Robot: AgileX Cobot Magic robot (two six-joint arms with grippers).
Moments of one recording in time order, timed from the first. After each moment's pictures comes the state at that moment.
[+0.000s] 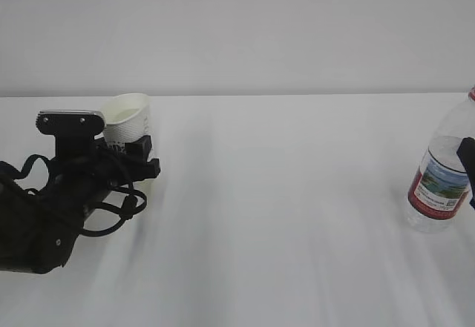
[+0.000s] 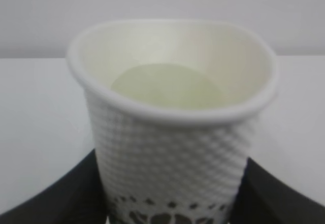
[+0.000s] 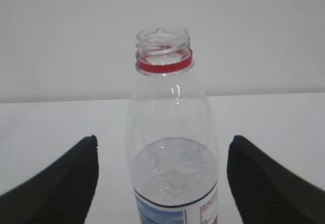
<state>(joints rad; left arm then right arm) -0.52 2.10 -0.68 -0.37 -1.11 -0.03 0.08 1.31 -0.07 0.02 -1.03 0.04</state>
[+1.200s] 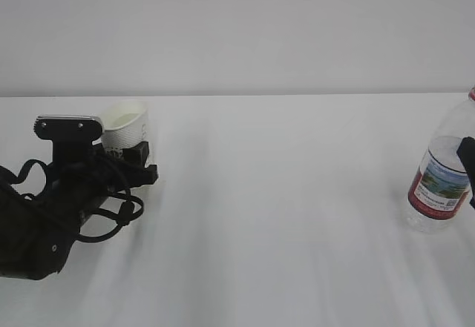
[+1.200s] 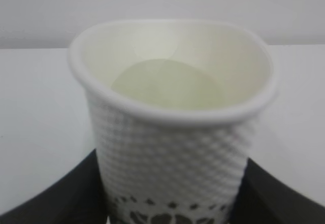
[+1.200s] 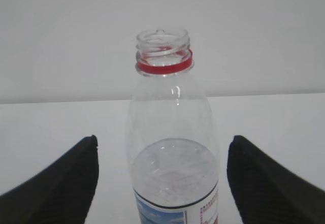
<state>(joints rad) -0.52 2.10 -0.66 -0.37 -1.11 -0.03 0.08 1.31 -0.07 0.02 -1.03 0.04</state>
